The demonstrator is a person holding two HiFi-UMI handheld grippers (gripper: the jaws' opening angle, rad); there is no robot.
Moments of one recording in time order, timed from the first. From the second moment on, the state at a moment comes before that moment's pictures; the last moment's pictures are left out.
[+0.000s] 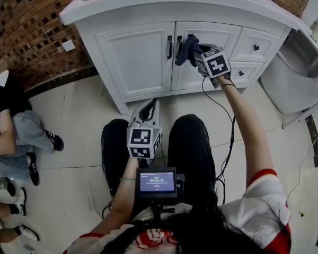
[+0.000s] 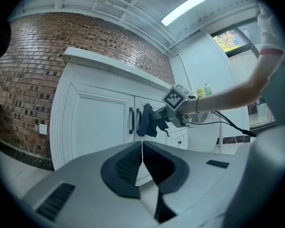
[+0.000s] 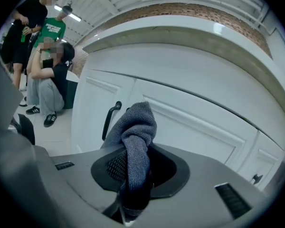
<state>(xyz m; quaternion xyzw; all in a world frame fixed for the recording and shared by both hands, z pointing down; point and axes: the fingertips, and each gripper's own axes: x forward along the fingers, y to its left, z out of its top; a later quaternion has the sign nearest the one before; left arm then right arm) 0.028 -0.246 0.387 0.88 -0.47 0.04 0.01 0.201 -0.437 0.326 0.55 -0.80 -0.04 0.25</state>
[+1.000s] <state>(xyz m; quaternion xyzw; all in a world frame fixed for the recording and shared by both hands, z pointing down) 0.032 -0.251 0.405 0.88 -0.47 0.07 0.02 0.424 -0.433 0.370 0.69 -0.65 0.05 0.31</state>
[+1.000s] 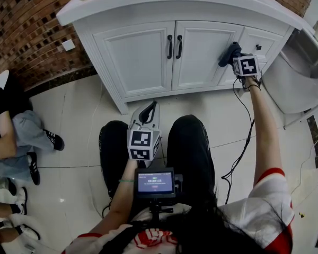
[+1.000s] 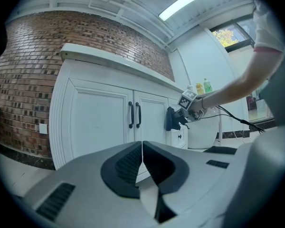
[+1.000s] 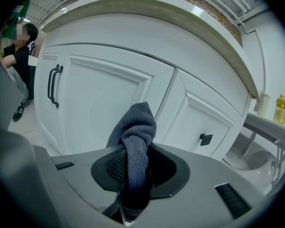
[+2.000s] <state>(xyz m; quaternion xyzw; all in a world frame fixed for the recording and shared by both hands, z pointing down) 0.017 -0.248 0.401 0.88 -0.48 0.05 0.02 0.210 -0.444 0.447 0.54 -0.78 0.04 0.32</state>
